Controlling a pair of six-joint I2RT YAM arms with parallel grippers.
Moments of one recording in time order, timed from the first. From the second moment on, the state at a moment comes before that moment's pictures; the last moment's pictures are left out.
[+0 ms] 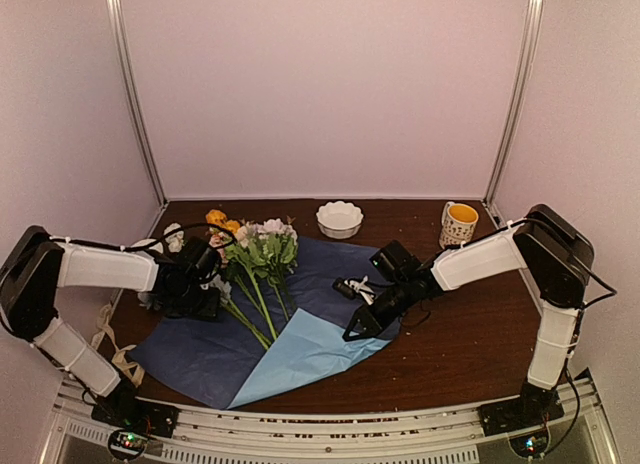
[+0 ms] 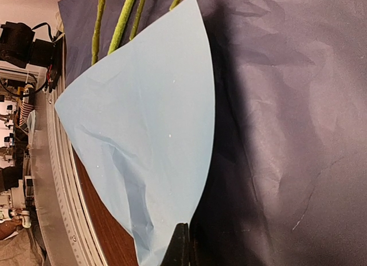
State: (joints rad) left arm -0.54 1.47 0.70 -0.44 -0.24 -0.45; right arm 0.75 1.90 1.02 -0.18 -0.71 0.12
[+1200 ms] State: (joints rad) left arm -0.59 1.59 0.94 -0.37 -0.19 -0.23; right arm 0.75 1.93 1.08 -0.05 -0.66 0.27
